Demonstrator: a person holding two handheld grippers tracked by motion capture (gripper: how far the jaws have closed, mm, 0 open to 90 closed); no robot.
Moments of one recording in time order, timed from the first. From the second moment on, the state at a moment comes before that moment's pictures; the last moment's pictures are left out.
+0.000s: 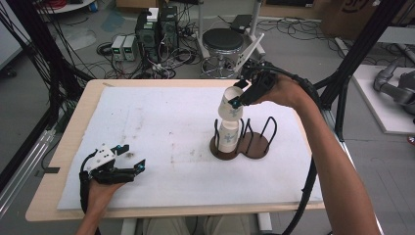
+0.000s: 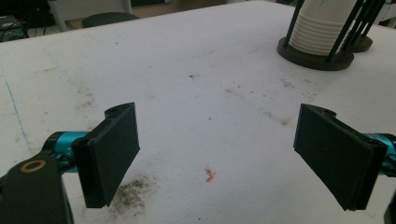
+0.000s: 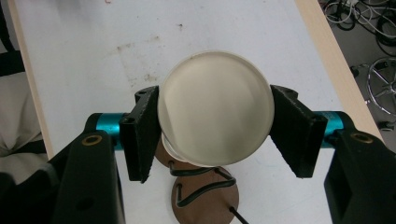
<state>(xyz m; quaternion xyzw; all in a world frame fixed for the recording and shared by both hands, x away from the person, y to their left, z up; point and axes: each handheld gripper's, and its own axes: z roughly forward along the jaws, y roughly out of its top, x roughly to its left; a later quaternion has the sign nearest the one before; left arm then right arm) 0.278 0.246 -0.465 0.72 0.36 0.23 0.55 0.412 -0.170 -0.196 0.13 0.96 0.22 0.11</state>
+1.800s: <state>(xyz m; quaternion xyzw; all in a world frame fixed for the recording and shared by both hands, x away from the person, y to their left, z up) 0.277 0.250 -0.465 0.71 0.35 0.22 0.57 0.292 -0.170 -0.370 0.09 0.80 0.59 0.05</state>
